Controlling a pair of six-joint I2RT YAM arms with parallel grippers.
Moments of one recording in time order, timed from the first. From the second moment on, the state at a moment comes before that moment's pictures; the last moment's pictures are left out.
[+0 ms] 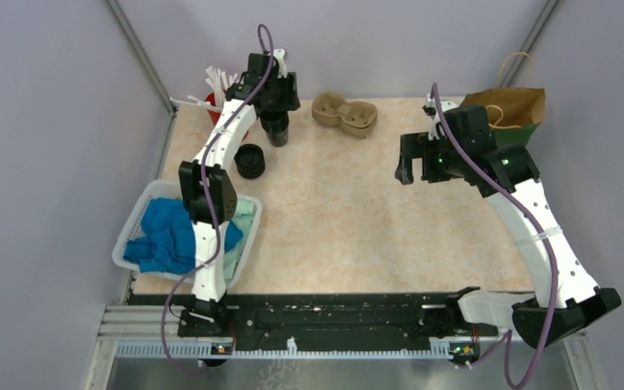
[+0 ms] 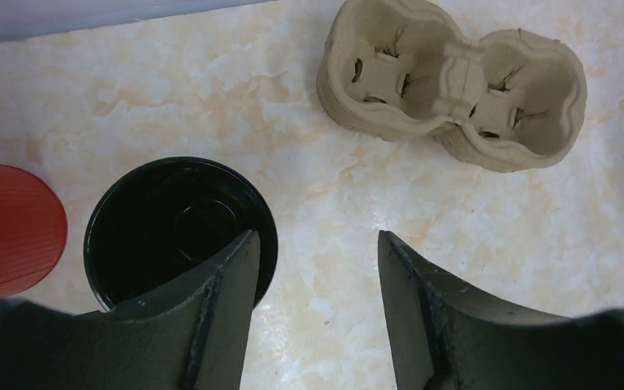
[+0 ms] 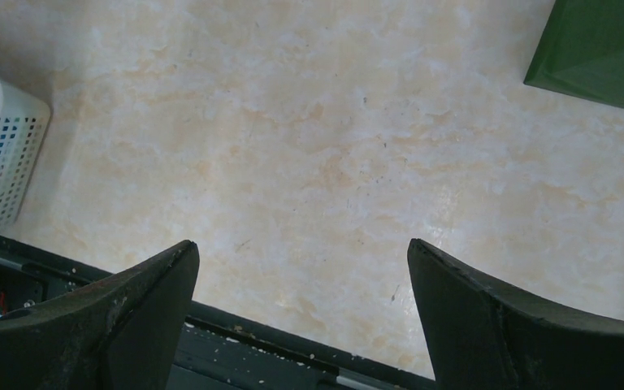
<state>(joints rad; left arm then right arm) -0.27 2.25 2.28 -0.64 0.12 -0.17 0.39 1.21 1.53 -1.08 -0.02 0.21</state>
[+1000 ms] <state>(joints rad) -0.18 2.35 2.33 -0.59 0.28 -0.30 0.39 1.26 1.55 -1.09 0.01 0.18</state>
